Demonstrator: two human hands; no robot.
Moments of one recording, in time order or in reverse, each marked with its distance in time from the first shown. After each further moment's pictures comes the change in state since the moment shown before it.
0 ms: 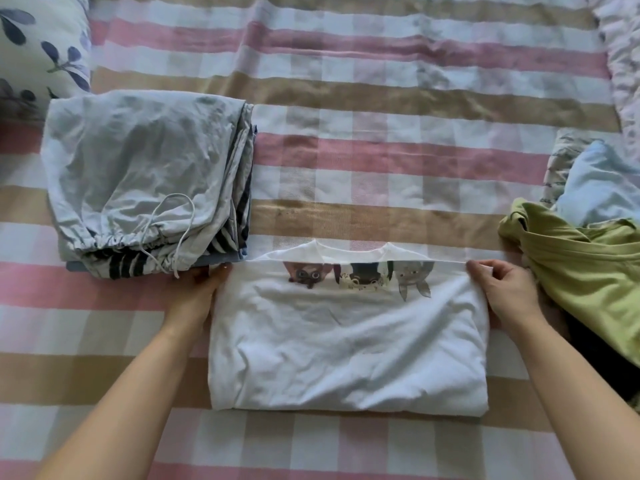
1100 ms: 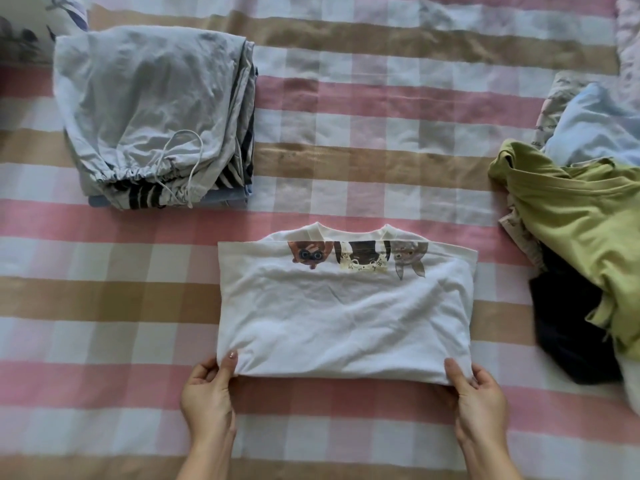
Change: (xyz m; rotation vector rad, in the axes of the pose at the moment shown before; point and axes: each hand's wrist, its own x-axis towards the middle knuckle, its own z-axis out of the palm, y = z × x) left_hand -0.198 -0.096 -0.032 -0.436 0.286 -0.378; right_hand -0.205 0.137 -0.007 0.342 0.271 0.378
